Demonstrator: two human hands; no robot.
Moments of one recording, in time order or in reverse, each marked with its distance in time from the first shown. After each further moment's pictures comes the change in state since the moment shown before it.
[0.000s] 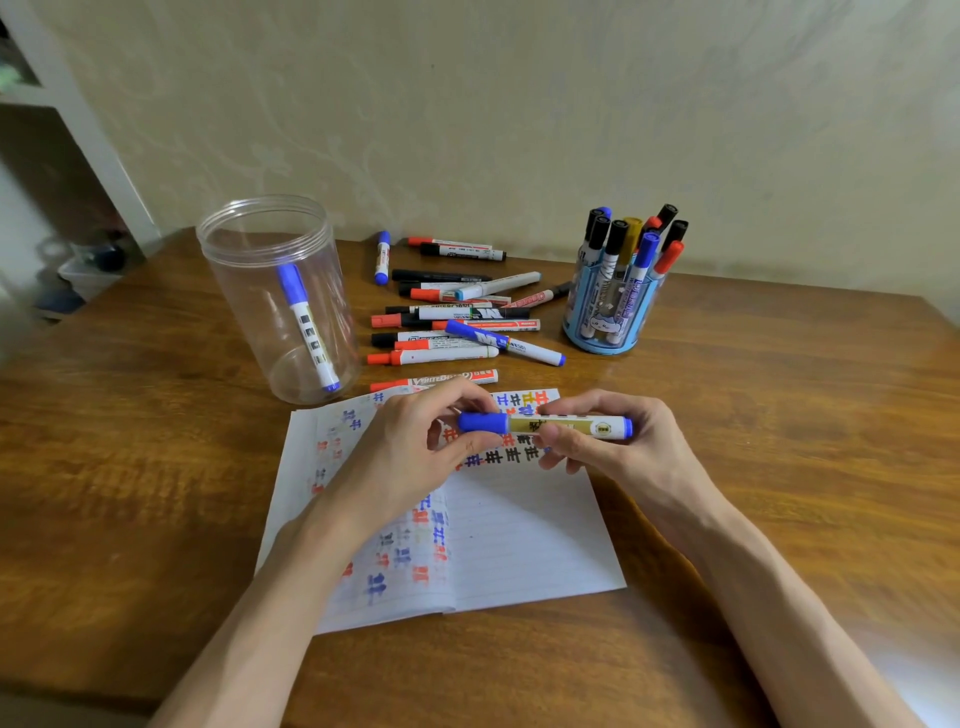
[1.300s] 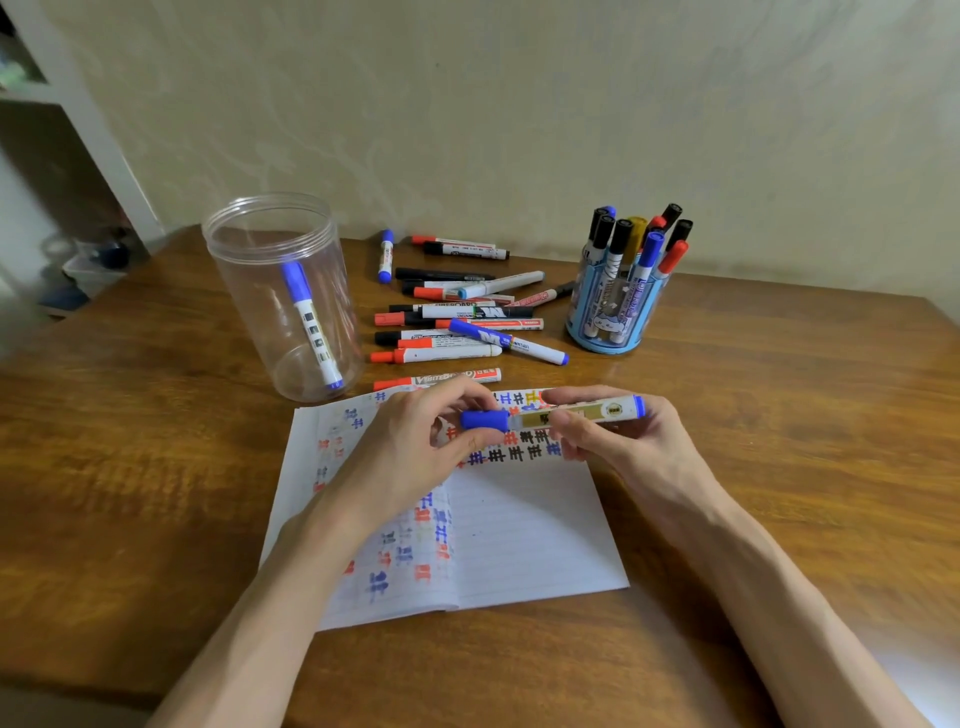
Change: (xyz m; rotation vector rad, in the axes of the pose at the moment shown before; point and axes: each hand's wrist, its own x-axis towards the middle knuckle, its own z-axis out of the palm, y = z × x) left_hand 0.001 0.003 -0.001 0.008 -0.012 -0.045; right_hand -0.001 0.000 0.000 0.050 0.029 0.049
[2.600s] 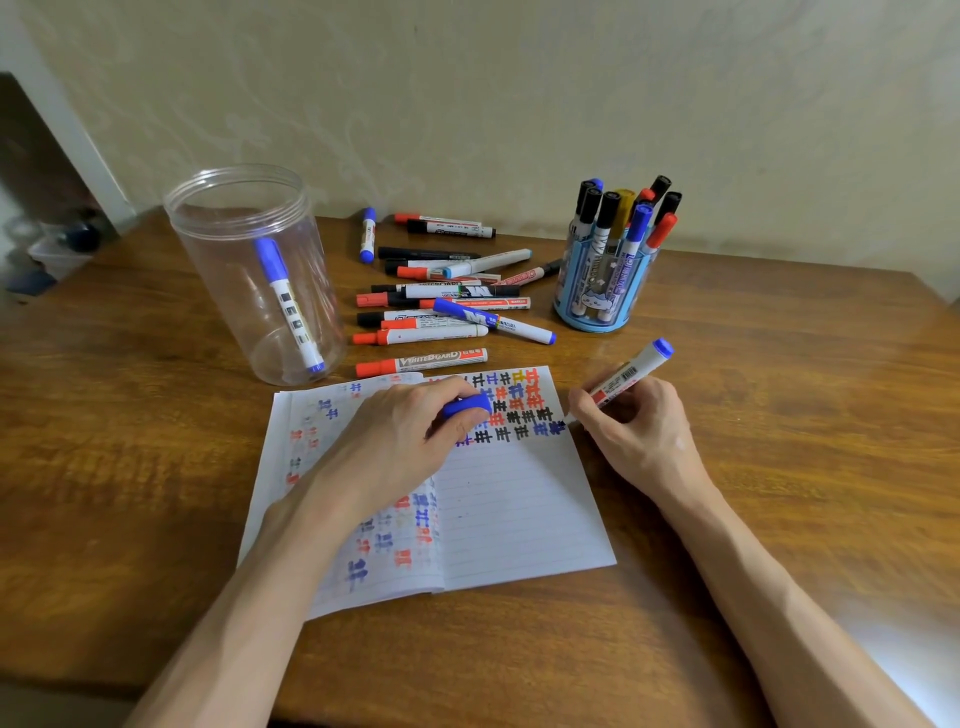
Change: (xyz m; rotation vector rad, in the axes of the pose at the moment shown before) left_hand 0.002 -0.005 0.006 0.294 -0.118 -0.029; right_hand 0.016 0.034 -0.016 -0.520 0.302 -0.095
